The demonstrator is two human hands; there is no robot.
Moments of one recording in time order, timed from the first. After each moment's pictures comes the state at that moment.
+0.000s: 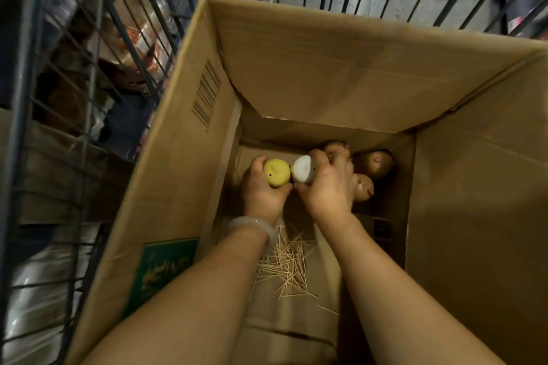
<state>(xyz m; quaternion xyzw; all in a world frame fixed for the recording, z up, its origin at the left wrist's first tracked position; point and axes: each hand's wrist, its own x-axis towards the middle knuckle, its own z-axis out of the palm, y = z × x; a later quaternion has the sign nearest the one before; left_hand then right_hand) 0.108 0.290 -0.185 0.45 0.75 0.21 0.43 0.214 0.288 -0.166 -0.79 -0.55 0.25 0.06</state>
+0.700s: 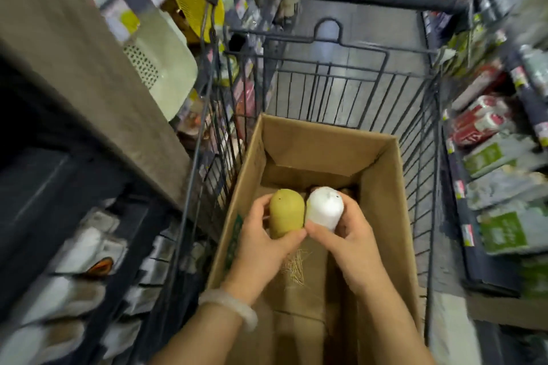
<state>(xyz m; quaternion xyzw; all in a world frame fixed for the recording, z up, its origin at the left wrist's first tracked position) 0.063 0.161 0.055 0.46 0.61 0.38 0.53 0.211 0.148 0.051 -0.59 -0.42 0.51 0.47</state>
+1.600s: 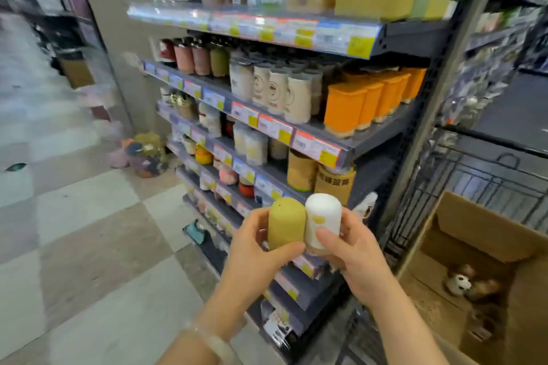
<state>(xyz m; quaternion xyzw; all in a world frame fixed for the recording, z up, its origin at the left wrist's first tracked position) -0.252 -0.272 0.267 0.41 0.62 0.59 0.31 -0.109 -0.178 0.254 -0.27 -0.57 0.68 0.37</state>
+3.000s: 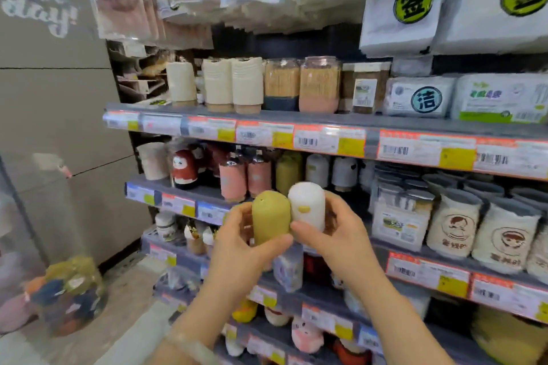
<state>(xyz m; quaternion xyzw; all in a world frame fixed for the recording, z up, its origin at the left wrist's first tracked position) -0.705 -0.059 0.367 0.54 0.52 0.58 0.33 -0.549 -0.015 0.360 -0.41 -0.65 0.36 0.53</state>
